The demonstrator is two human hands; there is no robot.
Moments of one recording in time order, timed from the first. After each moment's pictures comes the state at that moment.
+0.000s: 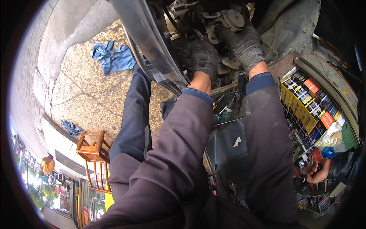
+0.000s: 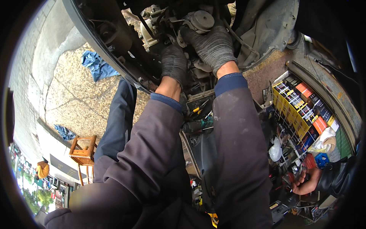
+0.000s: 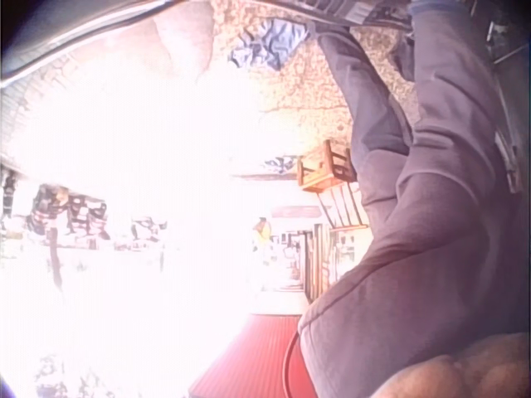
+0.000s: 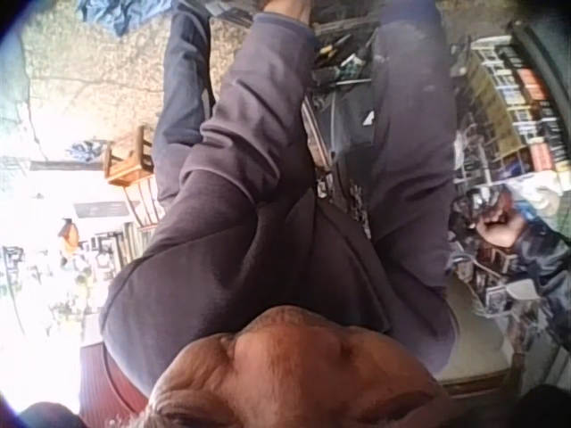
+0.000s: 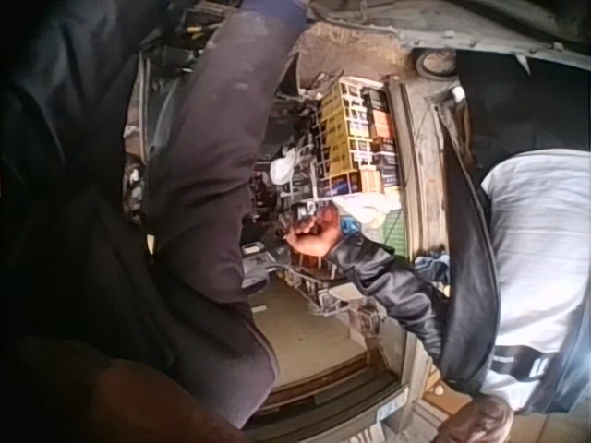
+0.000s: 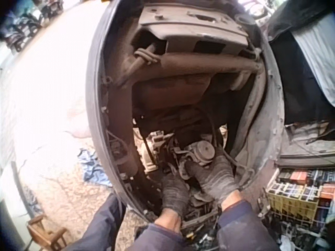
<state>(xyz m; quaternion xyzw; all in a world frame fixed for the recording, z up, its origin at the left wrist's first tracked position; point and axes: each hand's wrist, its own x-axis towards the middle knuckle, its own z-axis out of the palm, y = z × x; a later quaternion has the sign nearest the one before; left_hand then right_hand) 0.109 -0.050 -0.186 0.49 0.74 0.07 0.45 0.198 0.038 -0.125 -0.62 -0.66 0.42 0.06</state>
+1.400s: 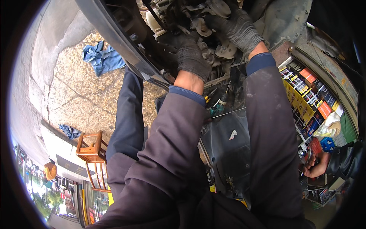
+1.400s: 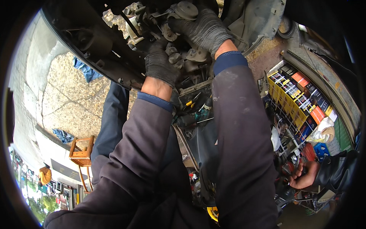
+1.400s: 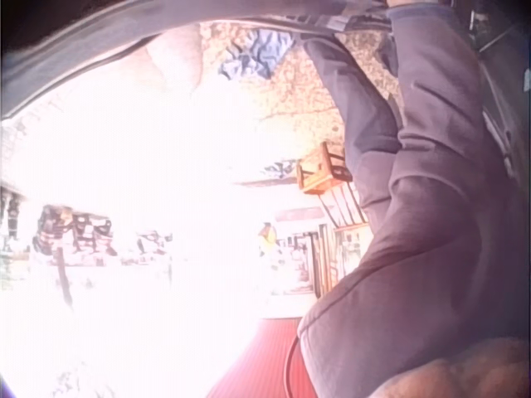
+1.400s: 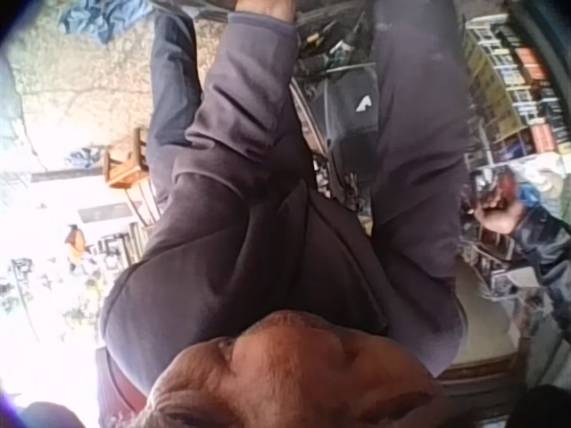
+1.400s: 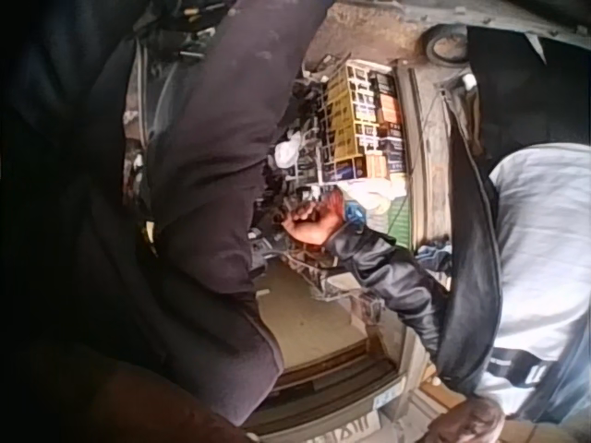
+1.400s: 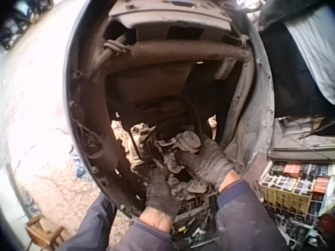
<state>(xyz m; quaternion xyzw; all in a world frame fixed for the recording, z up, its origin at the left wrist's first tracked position) 0.113 -0.041 -0.146 -0.35 0.48 0.46 0.66 0.204 0.059 -0.106 -0.57 -0.55 0.60 0.13</state>
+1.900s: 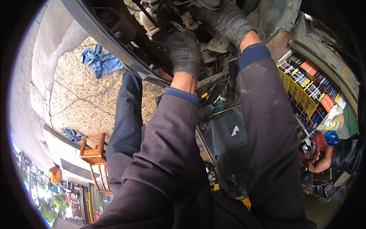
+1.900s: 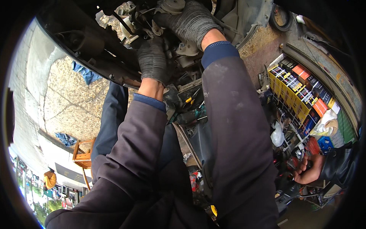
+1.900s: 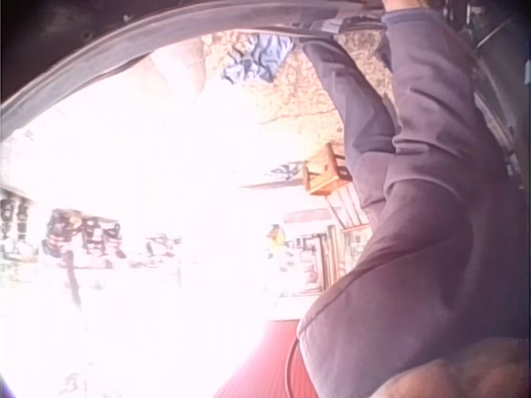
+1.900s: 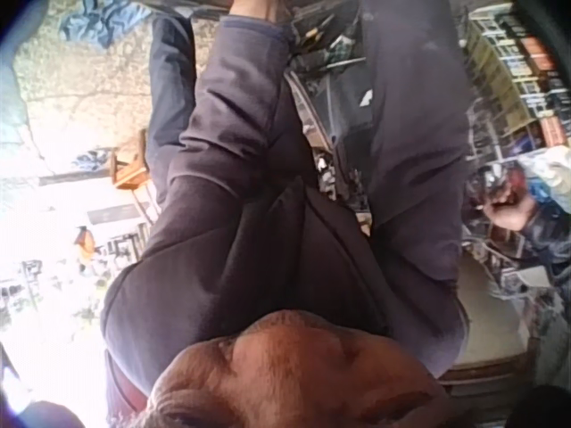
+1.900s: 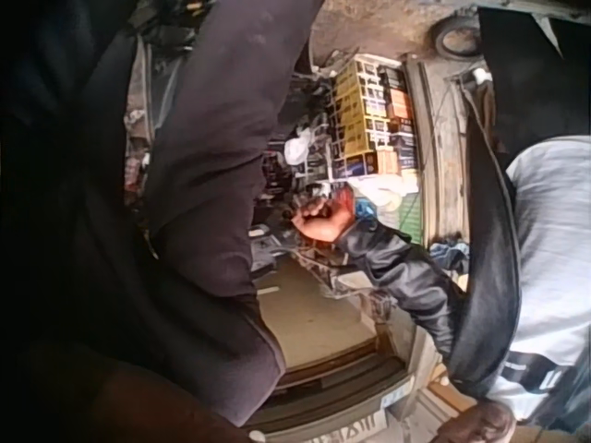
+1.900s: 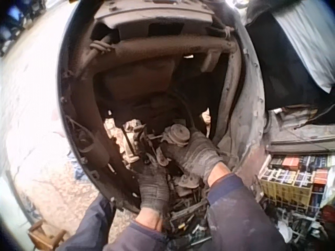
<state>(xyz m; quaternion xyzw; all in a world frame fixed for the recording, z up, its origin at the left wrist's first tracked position) 0.114 -0.057 -0.164 0.10 0.71 0.43 0.55 0.192 0.062 -0.088 -0.62 -0.62 0.47 -0.02</state>
